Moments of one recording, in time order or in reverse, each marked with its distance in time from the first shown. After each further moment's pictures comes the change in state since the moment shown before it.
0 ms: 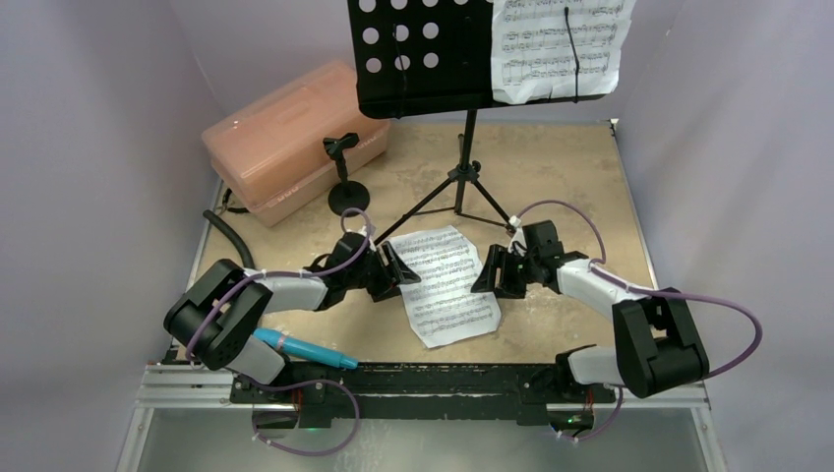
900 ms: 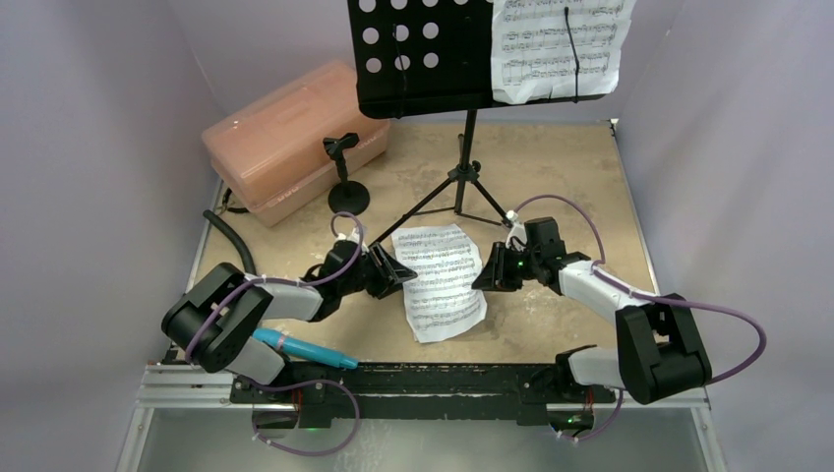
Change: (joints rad) left arm 0.000 -0.027 -0.119 0.264 -0.045 -0.134; right arm 0.002 -0.031 0.000 0.065 -0.109 -0.018
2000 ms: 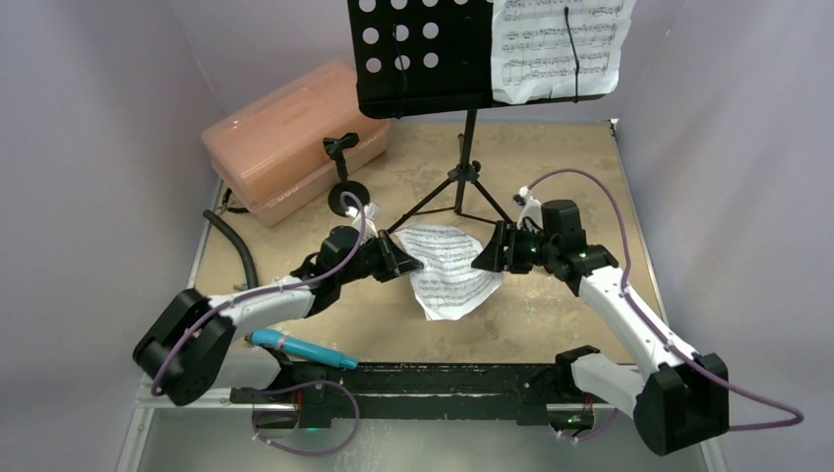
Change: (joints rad) left arm -0.040 -0.128 0.117 -0.125 0.049 0.211; right arm 0.000 -0.220 0.140 -0.208 0.024 -0.042
